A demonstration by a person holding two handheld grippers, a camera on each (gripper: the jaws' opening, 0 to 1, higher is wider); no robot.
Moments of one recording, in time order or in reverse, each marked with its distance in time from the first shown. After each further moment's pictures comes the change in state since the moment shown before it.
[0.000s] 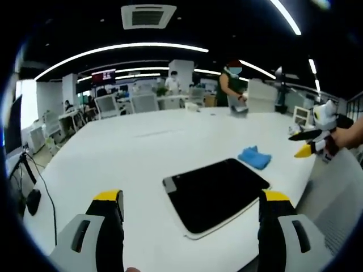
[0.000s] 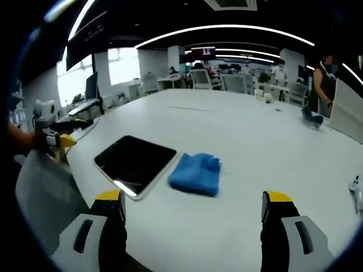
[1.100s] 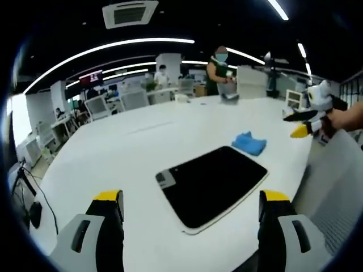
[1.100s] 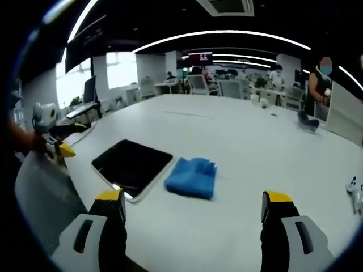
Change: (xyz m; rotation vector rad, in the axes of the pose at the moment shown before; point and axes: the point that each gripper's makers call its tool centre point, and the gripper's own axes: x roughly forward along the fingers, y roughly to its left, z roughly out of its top) left arm 0.004 -0.003 -0.010 0.042 0.054 -0.025; right arm 0.005 0.002 -0.003 -0.039 0.024 0.001
